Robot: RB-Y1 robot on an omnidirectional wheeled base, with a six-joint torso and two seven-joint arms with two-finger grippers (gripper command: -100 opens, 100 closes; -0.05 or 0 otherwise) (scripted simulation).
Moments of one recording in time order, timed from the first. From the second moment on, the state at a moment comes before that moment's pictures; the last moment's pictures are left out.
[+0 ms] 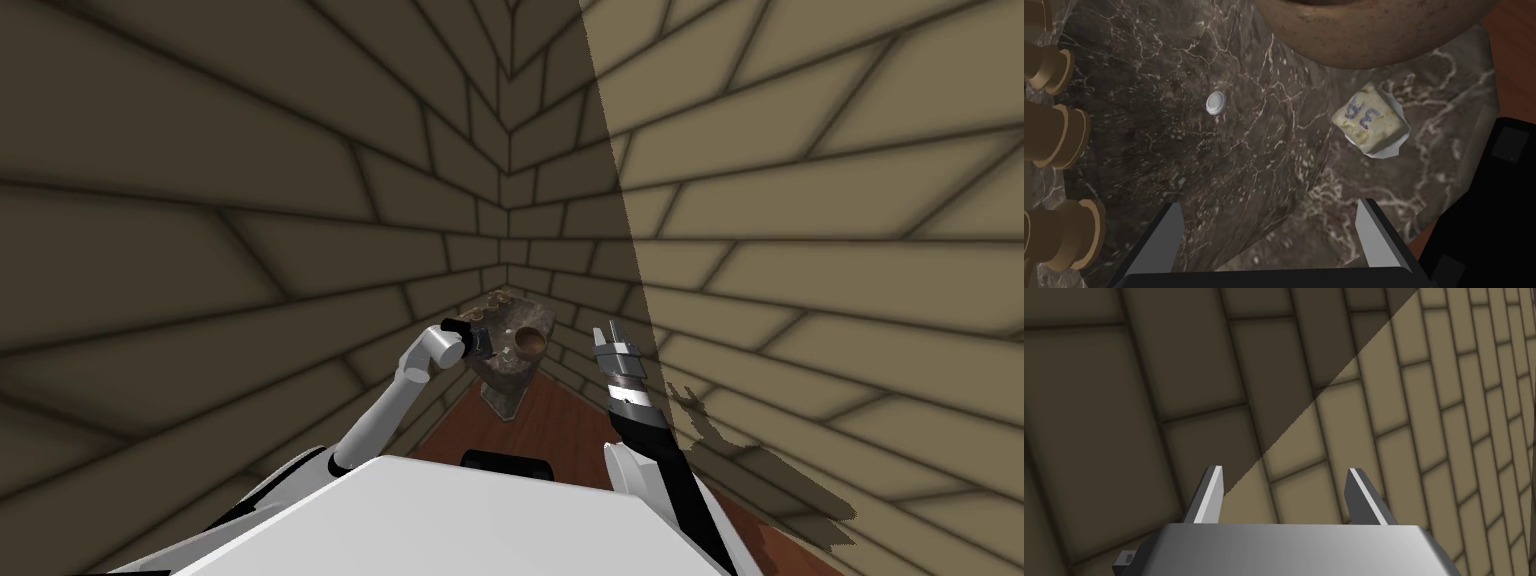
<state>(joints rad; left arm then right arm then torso) -0.22 0.34 -0.22 -2.07 0.47 1.34 0.85 0.52 -0.04 0.02 -2.28 0.03 -0.36 -0.15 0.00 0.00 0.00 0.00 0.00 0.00</state>
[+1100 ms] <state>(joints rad) -0.38 0.37 -0.30 -2.04 0.51 1.63 1.00 0.52 -0.04 0.02 -2.28 0.03 -0.36 -0.15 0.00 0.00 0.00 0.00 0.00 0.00</state>
